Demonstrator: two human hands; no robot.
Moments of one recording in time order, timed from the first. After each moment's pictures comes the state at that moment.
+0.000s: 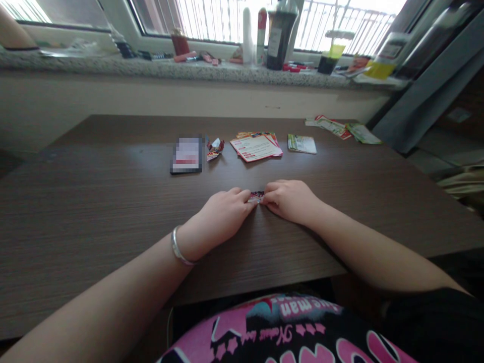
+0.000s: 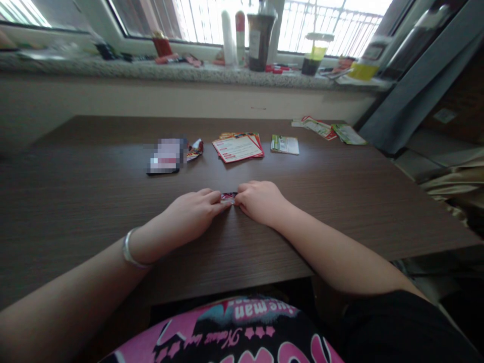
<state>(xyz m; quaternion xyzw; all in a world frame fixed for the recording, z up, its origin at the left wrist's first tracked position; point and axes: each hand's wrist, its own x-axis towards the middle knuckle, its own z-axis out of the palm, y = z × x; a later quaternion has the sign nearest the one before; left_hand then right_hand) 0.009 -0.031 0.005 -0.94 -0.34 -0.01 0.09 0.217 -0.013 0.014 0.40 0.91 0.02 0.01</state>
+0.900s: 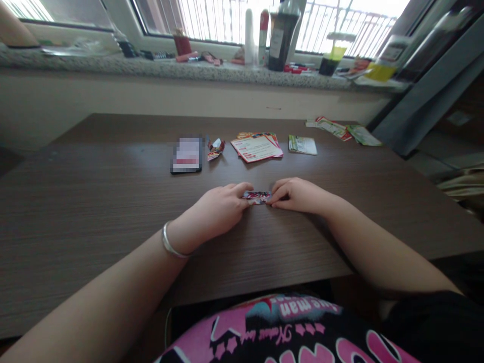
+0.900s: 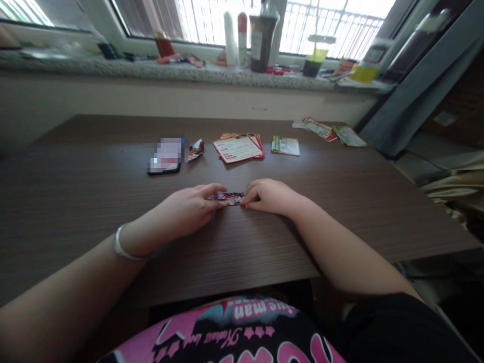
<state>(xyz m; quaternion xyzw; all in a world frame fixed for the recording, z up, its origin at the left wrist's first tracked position) 0.003 -0.026 0.012 -0.94 -0.34 -0.03 0.06 0.250 0.016 0.007 0.36 0.91 -0.19 -0.04</state>
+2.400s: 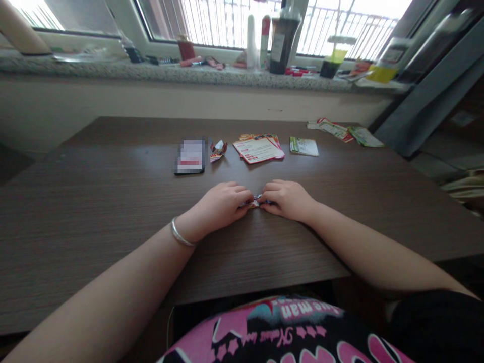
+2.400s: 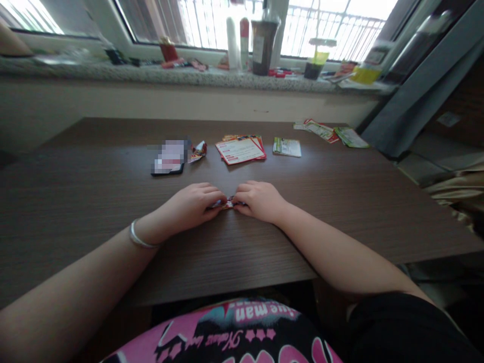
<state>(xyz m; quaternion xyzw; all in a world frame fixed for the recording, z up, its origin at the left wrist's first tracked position) -0.001 -0.011 0.002 -0.94 -0.34 -0.09 0.00 0.226 0.005 -0.014 0.29 0.95 0.01 -0.14</state>
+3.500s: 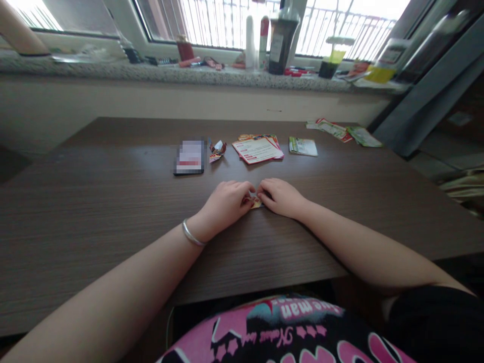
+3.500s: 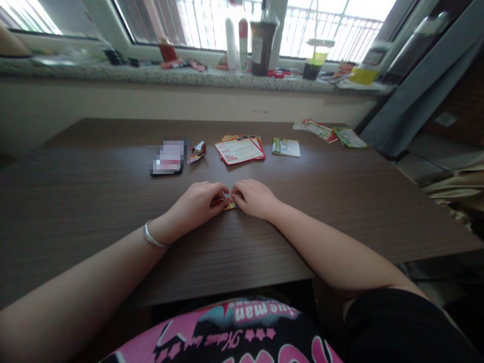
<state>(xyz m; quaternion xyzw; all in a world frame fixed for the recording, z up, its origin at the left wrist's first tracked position) 0.012 -0.009 -0.016 -0.89 -0.43 -0.18 -0.03 0.209 0.014 -0.023 0.40 0.90 -0.09 -0.15</state>
